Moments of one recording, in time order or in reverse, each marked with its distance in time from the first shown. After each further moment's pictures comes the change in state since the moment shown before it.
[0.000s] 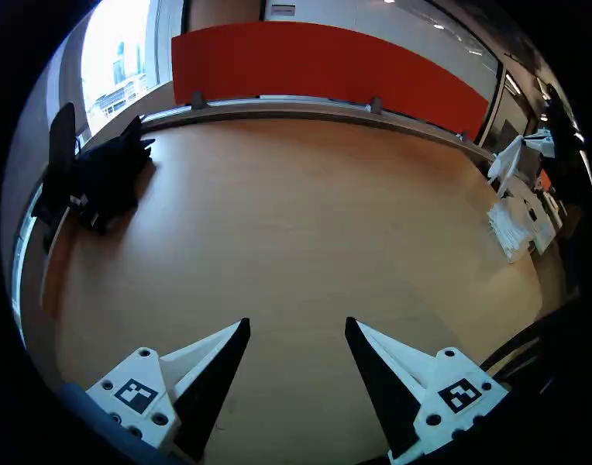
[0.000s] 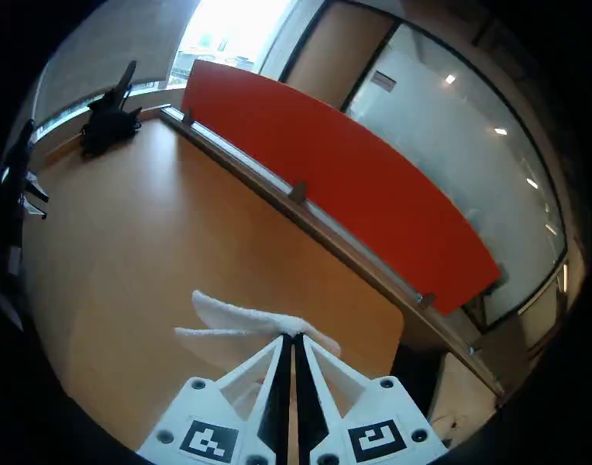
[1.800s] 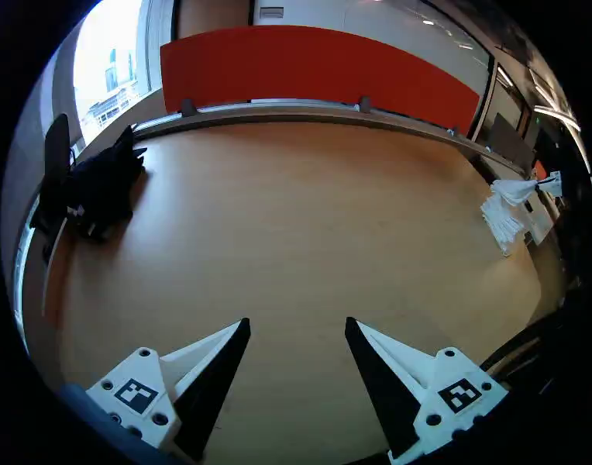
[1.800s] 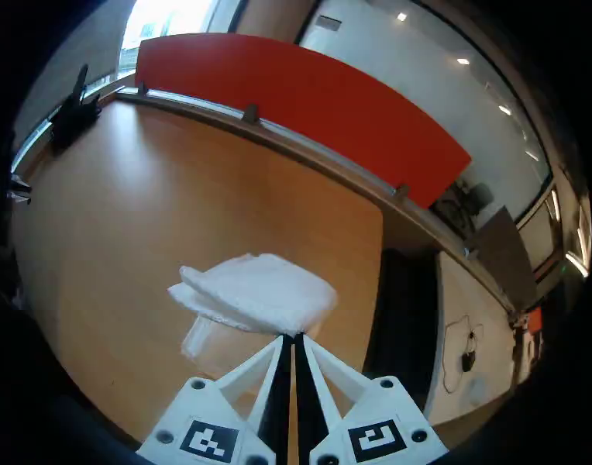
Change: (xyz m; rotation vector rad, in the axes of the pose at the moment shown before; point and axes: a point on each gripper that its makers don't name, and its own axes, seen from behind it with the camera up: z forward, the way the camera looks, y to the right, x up) left arm 0.002 0.012 -0.009 -0.015 0.006 0.040; right arm -0.184 0.017 -0.065 -0.072 -0.227 0.226
